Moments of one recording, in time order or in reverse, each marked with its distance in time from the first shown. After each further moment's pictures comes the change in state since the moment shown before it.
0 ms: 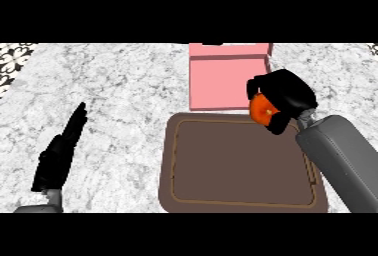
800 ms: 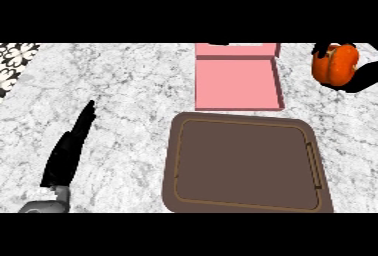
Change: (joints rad) left arm -0.027 -0.016 -0.030 0.011 -0.020 -0.002 0.003; right arm -0.232 -0.249 -0.291 0.371 -0.383 0.089 -0.919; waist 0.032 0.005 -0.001
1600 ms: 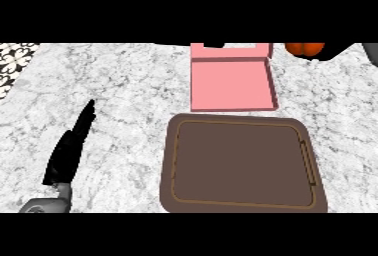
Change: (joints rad) left arm -0.016 -0.008 0.011 0.031 -0.011 0.010 0.008; right arm -0.305 0.098 0.089 0.288 -0.088 0.051 -0.057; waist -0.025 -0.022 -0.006
